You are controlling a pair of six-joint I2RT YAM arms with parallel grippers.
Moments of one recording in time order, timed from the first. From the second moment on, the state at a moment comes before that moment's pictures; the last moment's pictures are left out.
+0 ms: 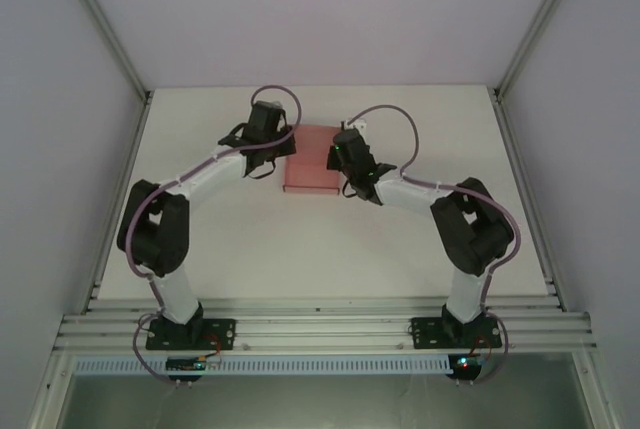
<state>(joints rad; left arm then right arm) -0.49 1.78 1.32 -0.25 -0.06 -0.55 0.64 1.83 1.14 0.15 0.36 0.48</state>
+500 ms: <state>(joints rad) -0.50 1.68 1.03 0.04 -0.05 -0.54 0.73 1.83 0.99 0.33 0.51 0.48</state>
